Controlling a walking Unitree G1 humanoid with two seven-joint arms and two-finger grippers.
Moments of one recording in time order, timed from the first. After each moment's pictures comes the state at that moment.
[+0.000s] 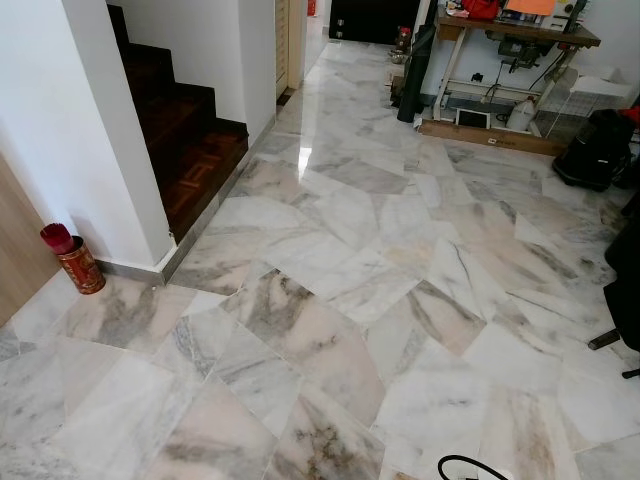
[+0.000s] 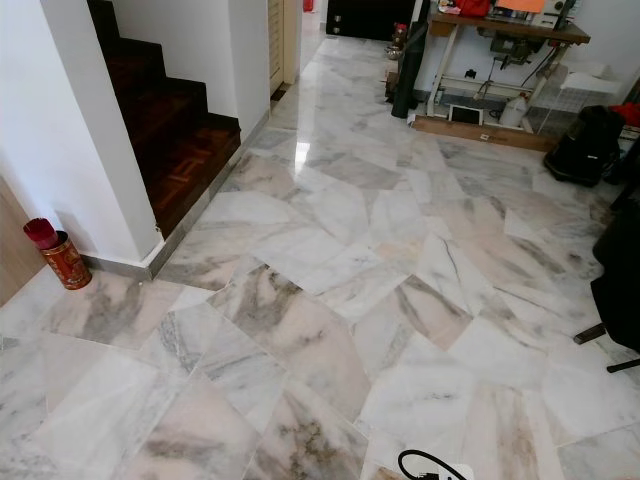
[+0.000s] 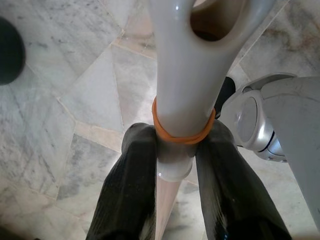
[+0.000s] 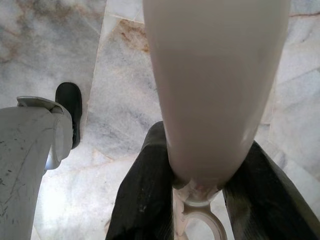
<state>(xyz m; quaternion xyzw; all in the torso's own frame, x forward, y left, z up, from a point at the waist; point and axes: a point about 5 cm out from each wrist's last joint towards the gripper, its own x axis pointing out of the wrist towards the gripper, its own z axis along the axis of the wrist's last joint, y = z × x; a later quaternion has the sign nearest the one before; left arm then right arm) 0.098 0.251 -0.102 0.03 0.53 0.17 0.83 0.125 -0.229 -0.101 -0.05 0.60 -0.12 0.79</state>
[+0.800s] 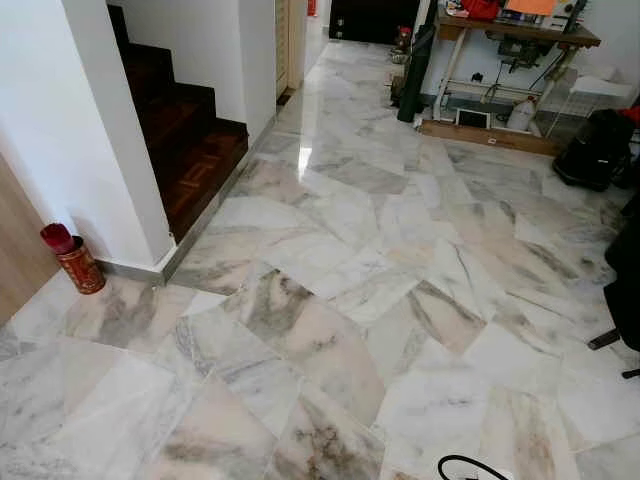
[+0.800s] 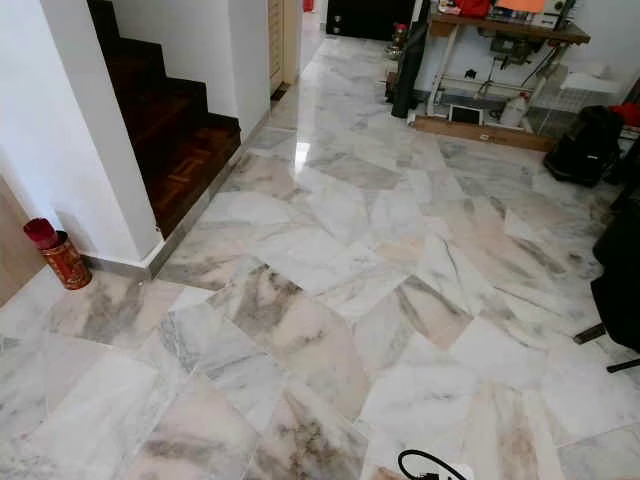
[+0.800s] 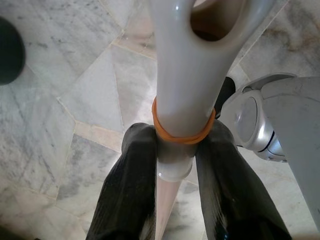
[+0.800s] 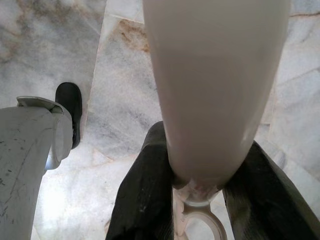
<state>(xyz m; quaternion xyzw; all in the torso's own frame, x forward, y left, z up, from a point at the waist) 0.098 0.251 -0.102 0.03 0.53 0.17 0.83 0.125 -0.229 -0.101 -0.05 0.60 -0.12 0.79</state>
